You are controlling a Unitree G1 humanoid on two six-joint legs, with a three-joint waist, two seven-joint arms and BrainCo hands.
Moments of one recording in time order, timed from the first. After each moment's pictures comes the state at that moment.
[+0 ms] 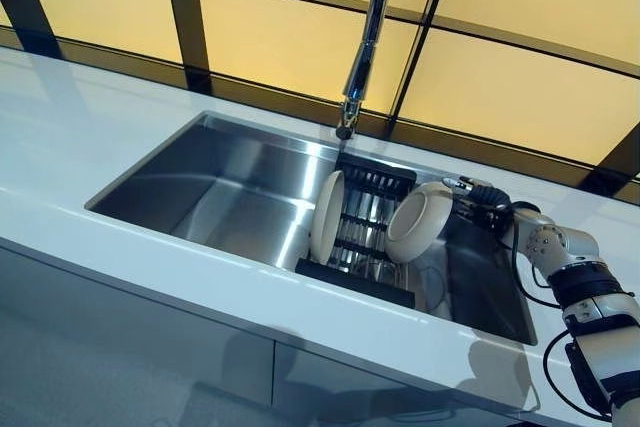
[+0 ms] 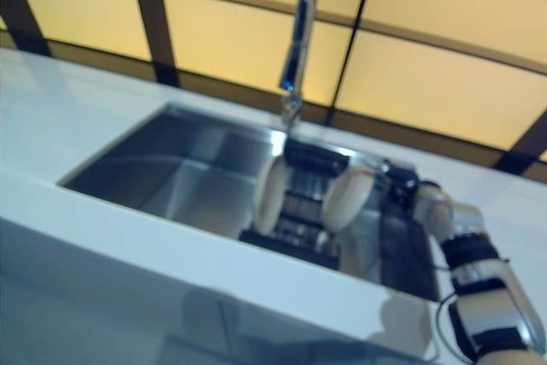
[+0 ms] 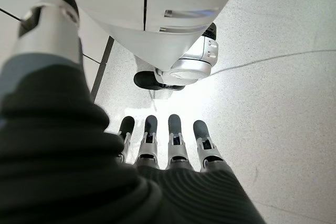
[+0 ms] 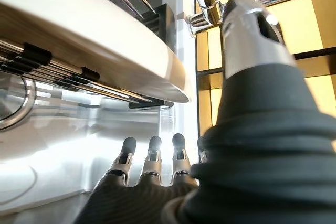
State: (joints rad) left arm 0.00 0.36 -0.21 1.26 -0.29 0.13 -0.15; right arm -0.81 -0.73 0.21 0.67 0.98 0.49 -0.05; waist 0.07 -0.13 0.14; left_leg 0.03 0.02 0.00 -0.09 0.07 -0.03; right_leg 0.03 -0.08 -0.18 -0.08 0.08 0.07
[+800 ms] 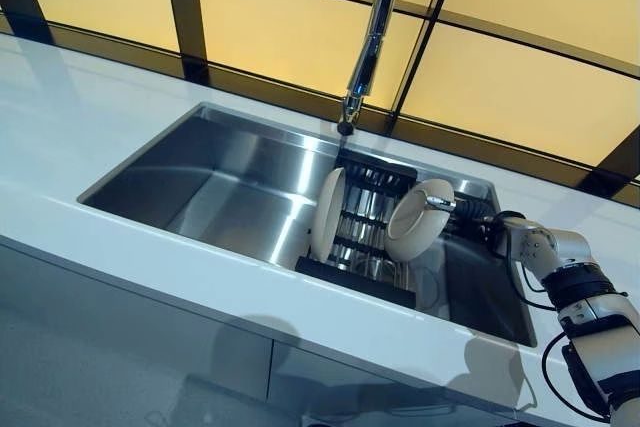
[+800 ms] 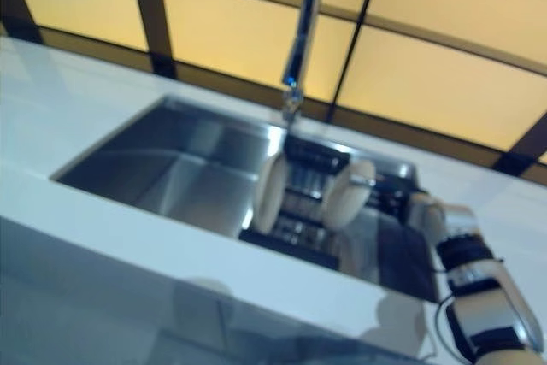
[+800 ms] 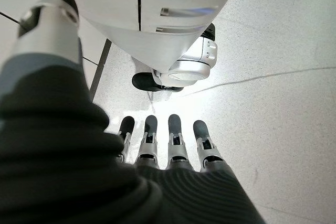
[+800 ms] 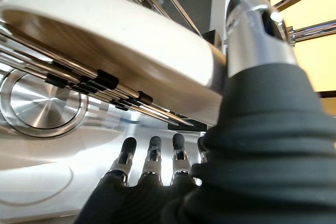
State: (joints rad) left arm 0.00 0.36 -0.21 1.26 -0.29 0.12 -0.14; right arm -0.81 -0.72 0.25 0.67 0.89 0.60 0.11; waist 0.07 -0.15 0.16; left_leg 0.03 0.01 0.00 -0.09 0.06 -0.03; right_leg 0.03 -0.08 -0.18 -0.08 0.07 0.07
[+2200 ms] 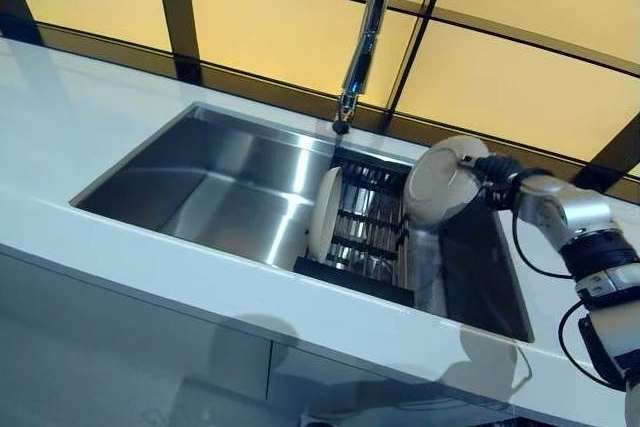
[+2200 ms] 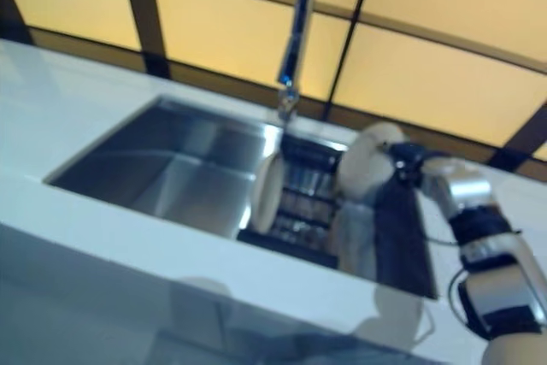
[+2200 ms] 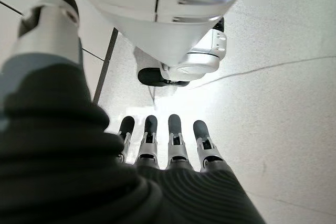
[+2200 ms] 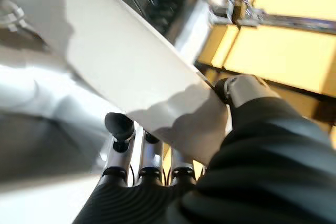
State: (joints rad) left arm -0.02 0.37 -0.20 1.26 -0.29 0.12 -0.12; right arm -0.98 -0.84 0.34 0.65 0.65 0.52 0.01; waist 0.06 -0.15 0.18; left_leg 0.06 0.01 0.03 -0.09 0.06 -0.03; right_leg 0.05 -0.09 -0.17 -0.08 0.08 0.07
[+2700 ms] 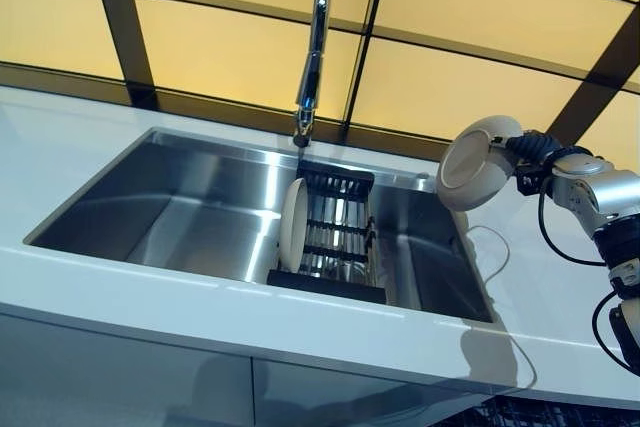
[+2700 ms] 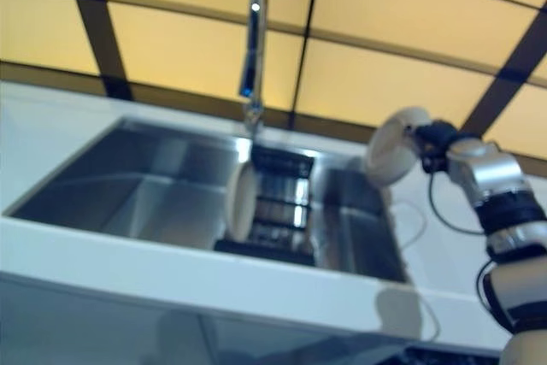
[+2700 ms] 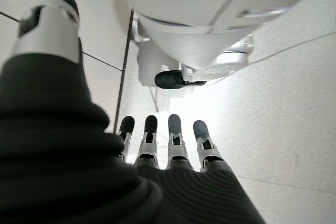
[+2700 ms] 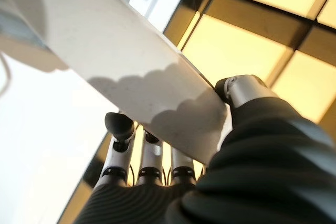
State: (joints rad) left arm -0.03 0.36 -0.20 1.26 -0.30 0.16 -0.12; right arm -1.04 -0.97 0.41 0.66 0.60 0.51 0.01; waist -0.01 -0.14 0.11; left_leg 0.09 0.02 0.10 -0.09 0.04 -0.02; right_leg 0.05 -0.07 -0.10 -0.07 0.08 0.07
